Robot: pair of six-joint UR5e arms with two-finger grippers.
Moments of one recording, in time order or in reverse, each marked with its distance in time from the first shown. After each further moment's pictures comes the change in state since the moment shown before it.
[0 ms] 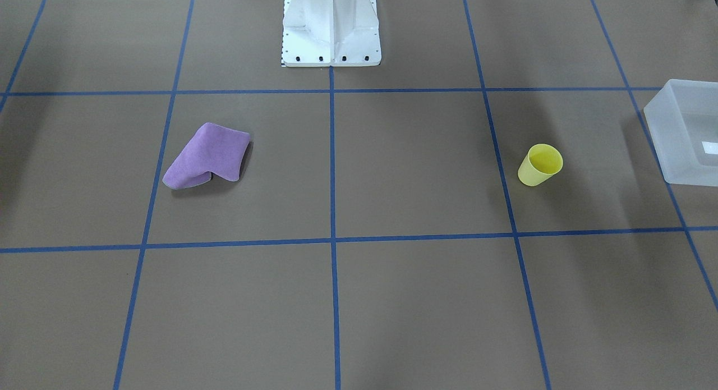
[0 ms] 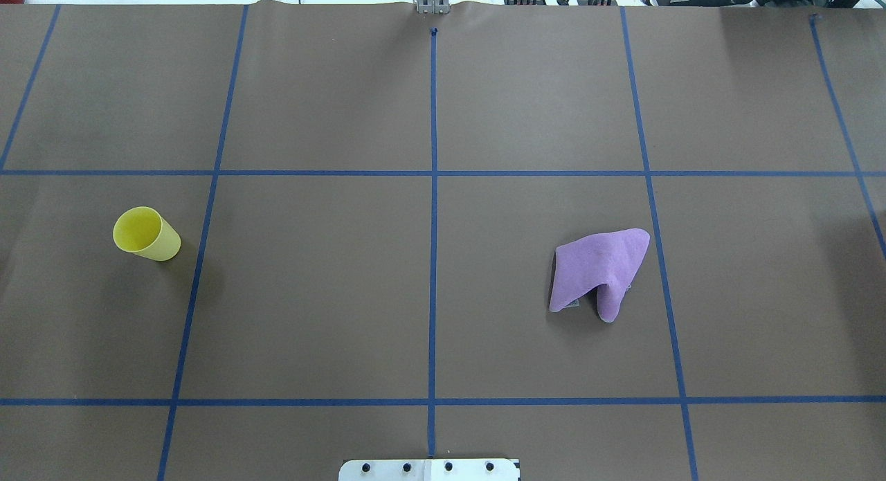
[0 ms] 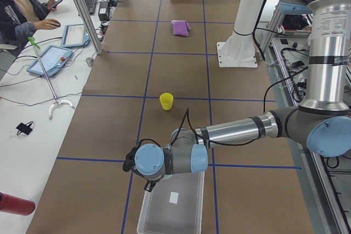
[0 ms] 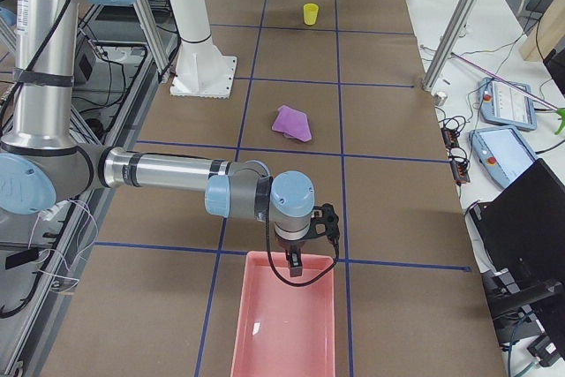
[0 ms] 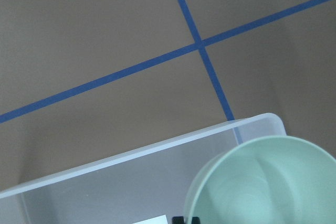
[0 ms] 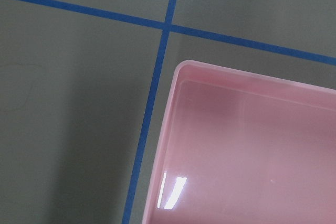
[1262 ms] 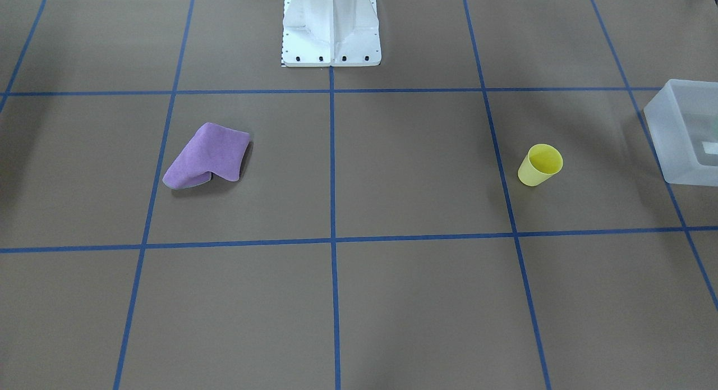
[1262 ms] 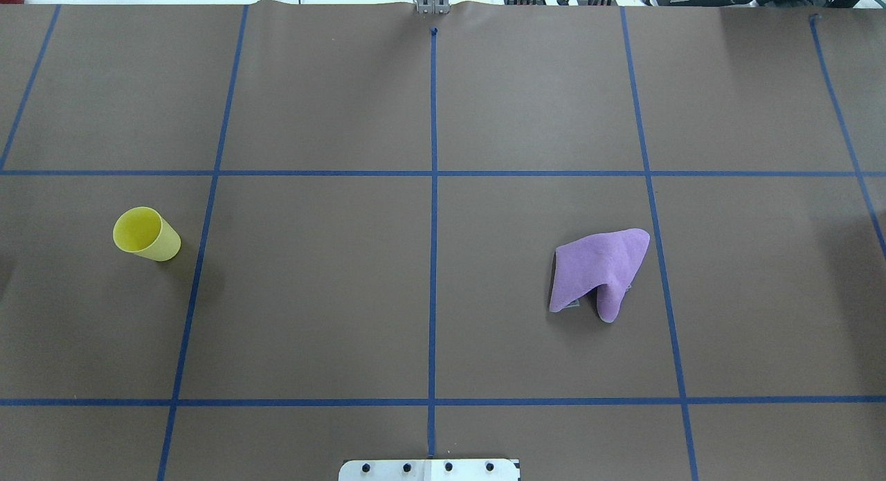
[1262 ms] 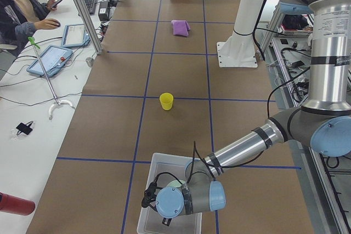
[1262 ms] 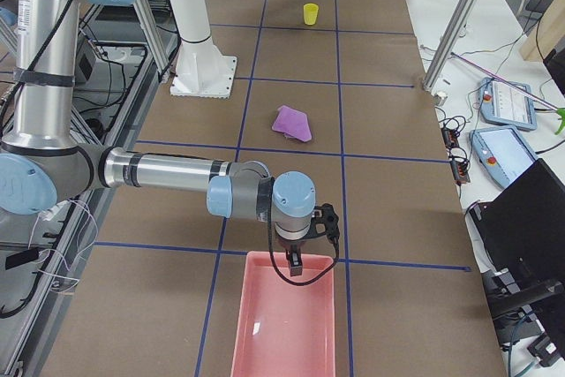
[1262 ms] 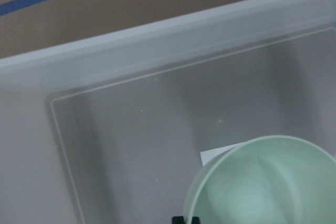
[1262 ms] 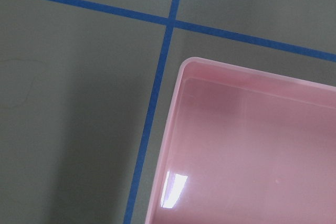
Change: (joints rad) left arm -0.002 -0.016 0.260 -0.196 0.034 -0.032; right arm -0.016 -0.001 -0.005 0.003 0.000 0.003
